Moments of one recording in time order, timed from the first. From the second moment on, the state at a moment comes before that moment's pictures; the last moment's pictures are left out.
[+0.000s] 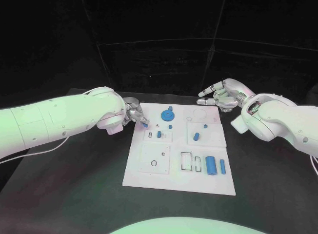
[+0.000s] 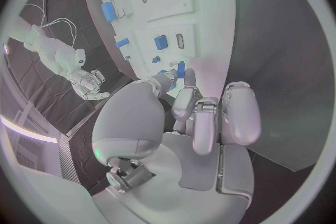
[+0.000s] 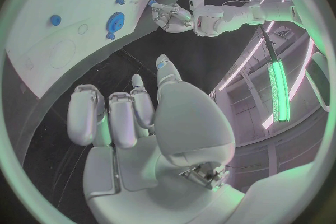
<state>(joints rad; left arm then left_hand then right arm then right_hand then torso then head) 1.36 -0.69 -0.18 1.33 -0.91 -0.01 -0.50 1.15 -0.07 0.60 0.04 0.05 0.86 0.06 0.72 0.47 1.37 -0.03 1.26 1.15 1.47 -0.09 1.57 1.31 0.08 1.46 0.02 1.31 1.25 1.27 -0.82 -0.05 1.45 -0.80 -0.33 0.07 1.36 0.02 -0.15 0.11 0.27 0.91 0.16 0.15 0.08 1.37 0.07 1.32 1.30 1.46 0.00 1.40 1.28 0.05 1.38 0.11 1.40 1.27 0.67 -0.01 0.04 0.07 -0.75</state>
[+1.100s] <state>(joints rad) 1.33 -0.69 -0.21 1.37 -0.96 -0.02 -0.47 1.14 -0.08 0.61 0.03 0.06 0.86 0.06 0.73 0.47 1.37 -0.03 1.26 1.15 1.47 -0.09 1.57 1.31 0.08 1.46 0.02 1.31 1.25 1.27 -0.81 -0.05 1.44 -0.80 -0.33 0.07 1.36 0.02 -0.15 0.11 0.27 0.91 0.16 0.15 0.08 1.37 0.08 1.32 1.30 1.46 0.00 1.40 1.28 0.05 1.38 0.11 1.40 1.27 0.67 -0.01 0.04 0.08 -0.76</state>
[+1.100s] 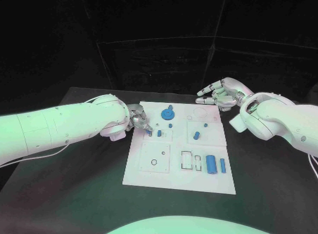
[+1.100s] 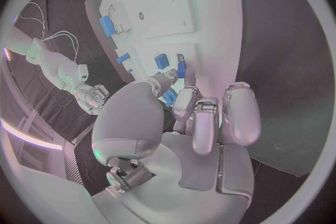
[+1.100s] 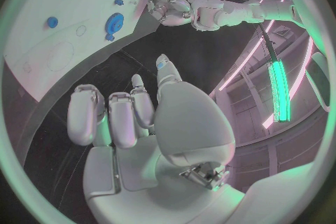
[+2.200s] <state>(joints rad) 1.33 -0.69 -0.21 1.37 -0.96 0.01 -0.48 1.14 -0.08 0.61 0.03 0.05 0.86 0.05 0.73 0.47 1.37 -0.03 1.26 1.15 1.47 -0.09 1.57 1.31 0.08 1.46 0.02 1.31 1.25 1.27 -0.80 -0.05 1.44 -0.80 -0.33 0.07 1.36 0.02 -0.15 0.11 0.27 0.91 0.16 0.15 0.08 1.37 0.08 1.32 1.30 1.46 0.00 1.40 1.28 0.05 1.38 0.11 1.40 1.27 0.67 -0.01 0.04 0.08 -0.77</state>
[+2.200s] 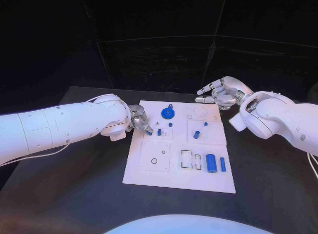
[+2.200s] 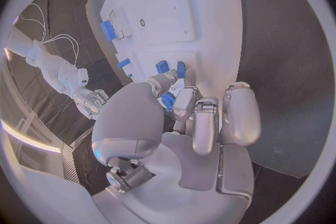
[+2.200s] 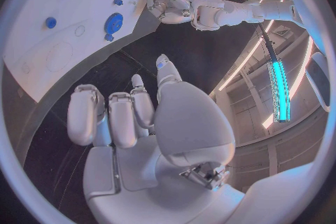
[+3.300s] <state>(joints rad) 1.33 -0.66 -0.21 1.36 -0.96 0.03 -0.53 1.06 -0.08 0.62 0.01 0.06 0.88 0.03 0.77 0.47 1.39 -0.05 1.28 1.17 1.46 -0.09 1.57 1.31 0.08 1.47 0.02 1.32 1.27 1.27 -0.80 -0.05 1.44 -0.80 -0.33 0.07 1.36 0.02 -0.15 0.11 0.27 0.91 0.16 0.15 0.08 1.37 0.08 1.32 1.30 1.46 0.00 1.40 1.28 0.05 1.38 0.11 1.40 1.27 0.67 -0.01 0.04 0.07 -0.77</state>
